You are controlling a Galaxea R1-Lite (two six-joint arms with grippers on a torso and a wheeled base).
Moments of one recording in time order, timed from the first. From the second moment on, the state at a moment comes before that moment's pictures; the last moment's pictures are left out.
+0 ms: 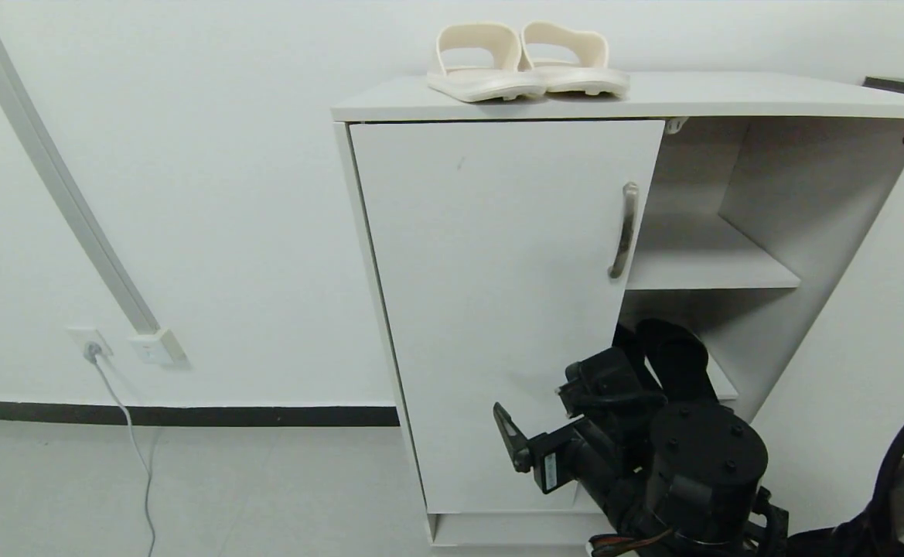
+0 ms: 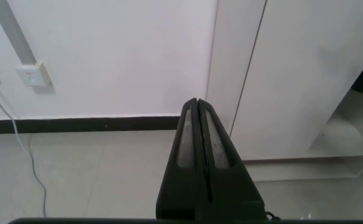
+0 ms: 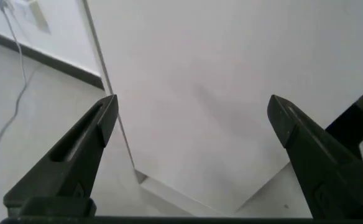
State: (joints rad) left arm 0.00 0.00 0.00 0.00 -0.02 -0.01; right arm 0.95 1.94 -0.56 -1.34 -0.51 -0.03
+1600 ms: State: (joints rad) left arm 0.00 0.00 0.00 0.00 -0.02 -0.01; right arm 0.92 1.93 -0.52 -1.35 -0.50 -0.04
